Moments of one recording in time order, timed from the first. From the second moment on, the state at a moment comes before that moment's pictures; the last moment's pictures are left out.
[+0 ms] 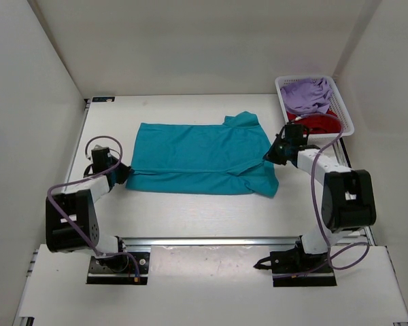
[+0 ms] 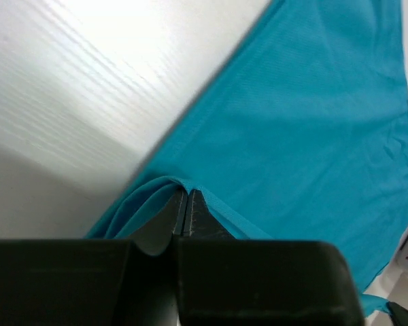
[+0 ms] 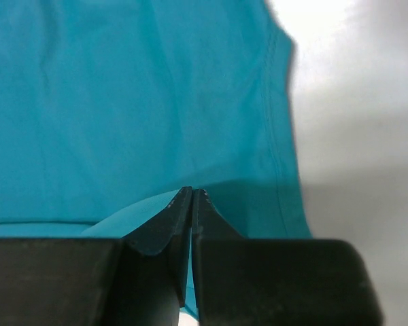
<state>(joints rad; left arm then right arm) 0.14 1.42 0.60 0.03 0.13 -0.82 0.08 1.57 0.92 -0.19 -0.15 0.56</state>
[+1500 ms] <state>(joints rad) 0.18 1.25 0.34 0.12 0.17 -0.84 0.09 1.20 0.45 -0.10 -0.15 0.54</state>
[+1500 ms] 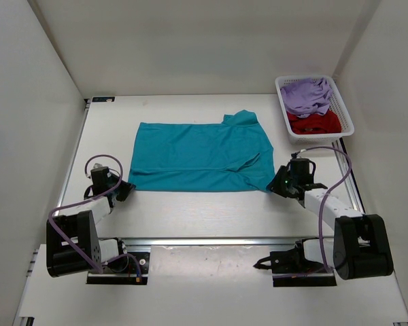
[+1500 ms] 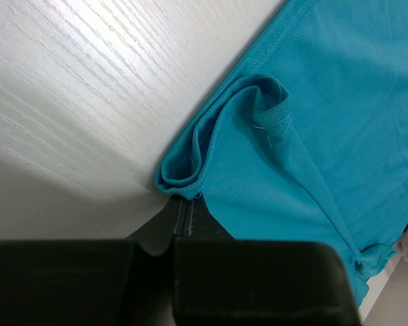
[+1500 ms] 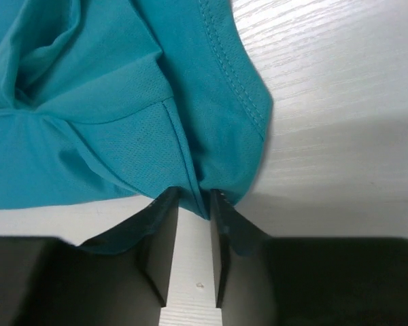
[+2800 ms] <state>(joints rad) 0.22 1.09 0.29 0.06 0.17 -0.85 0.05 1.29 0.59 -0.14 -0.10 0.52</state>
